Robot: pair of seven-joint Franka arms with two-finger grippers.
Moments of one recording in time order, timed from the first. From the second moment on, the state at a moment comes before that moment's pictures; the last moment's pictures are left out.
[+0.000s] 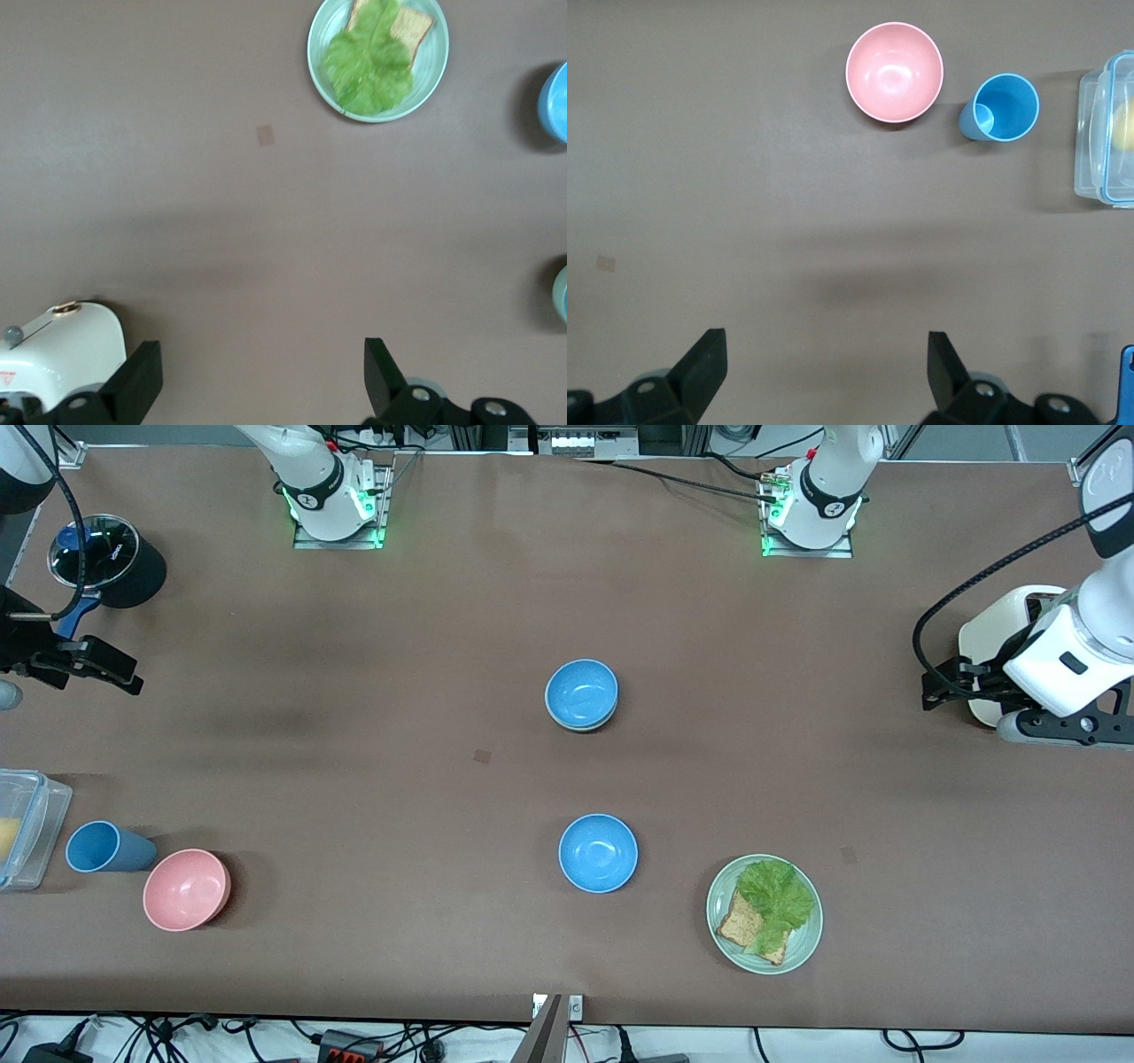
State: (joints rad) left arm 0.17 0.19 -0.26 -1.47 0.06 1.59 -0.01; right arm -0.04 0.06 -0.01 -1.63 -0.01 1.74 0.01
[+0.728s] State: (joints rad) left arm 0.16 0.18 -0.25 -1.48 0.03 1.55 0.00; right arm -0.05 0.06 -0.01 -1.63 -0.01 1.74 0.01
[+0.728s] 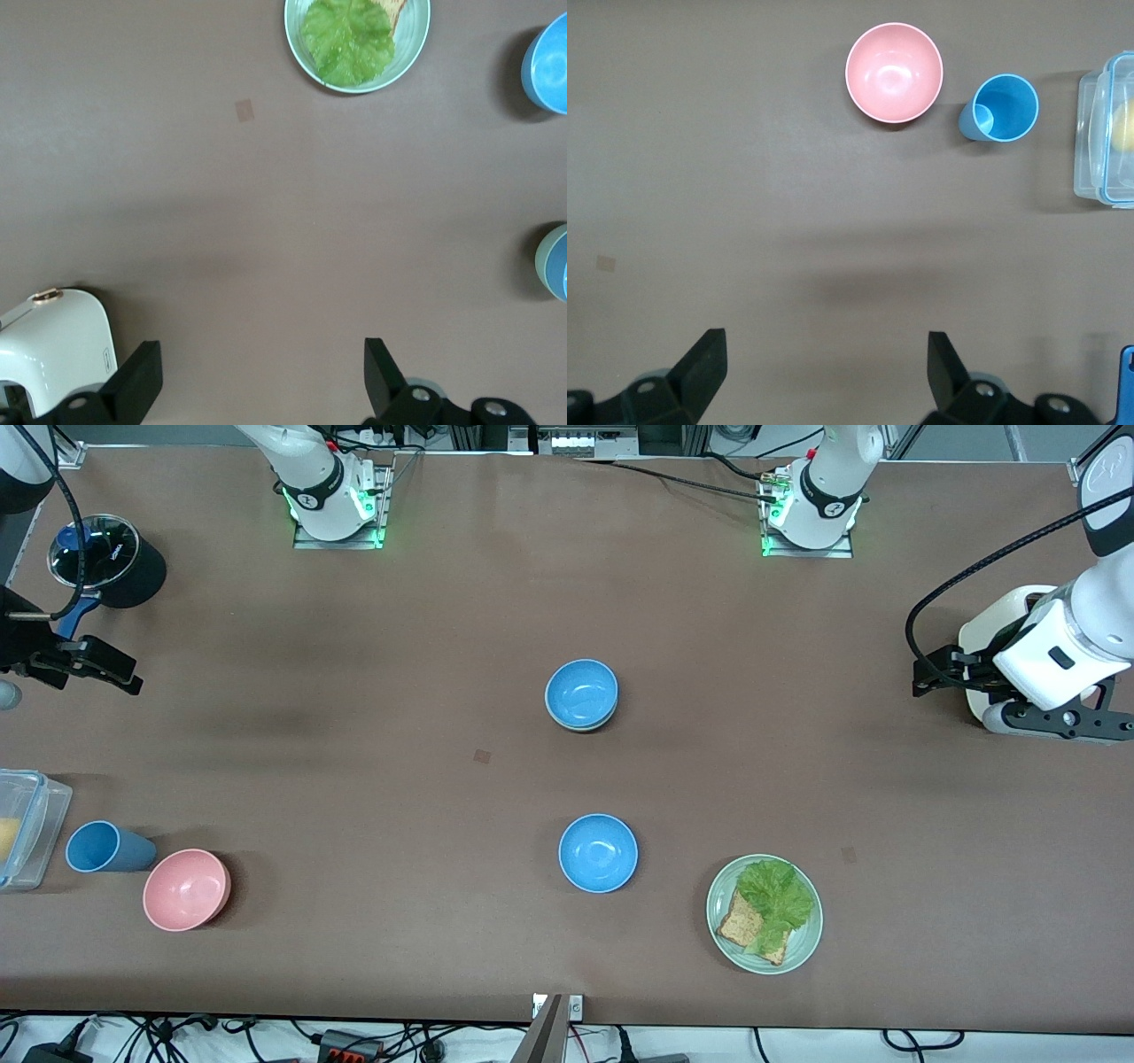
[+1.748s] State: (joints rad) left arm 0.16 0.18 -0.25 -1.48 0.02 1.58 0.00; right arm -0.05 0.06 -0.01 -1.63 -0.01 1.74 0.01
